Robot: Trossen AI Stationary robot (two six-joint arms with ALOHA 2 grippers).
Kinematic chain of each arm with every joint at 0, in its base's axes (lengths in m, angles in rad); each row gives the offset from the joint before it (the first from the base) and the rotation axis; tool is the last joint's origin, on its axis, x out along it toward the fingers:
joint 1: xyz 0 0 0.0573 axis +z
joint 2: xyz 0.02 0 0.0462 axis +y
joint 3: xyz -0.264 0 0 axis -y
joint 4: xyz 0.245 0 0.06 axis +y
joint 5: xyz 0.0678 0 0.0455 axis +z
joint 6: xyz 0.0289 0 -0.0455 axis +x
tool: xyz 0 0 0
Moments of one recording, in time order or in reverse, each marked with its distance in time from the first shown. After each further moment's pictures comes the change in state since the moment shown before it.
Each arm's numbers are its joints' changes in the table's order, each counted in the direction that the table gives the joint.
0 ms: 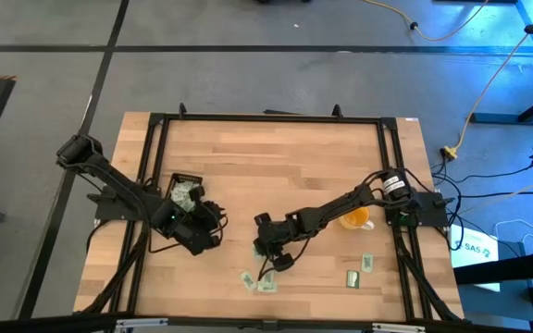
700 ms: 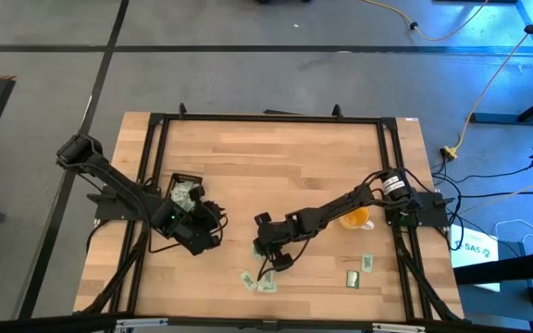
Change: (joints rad) left arm 0.000 0.000 0.000 0.000 0.003 0.000; right arm -0.003 0.017 -0.004 0.003 -0.030 0.007
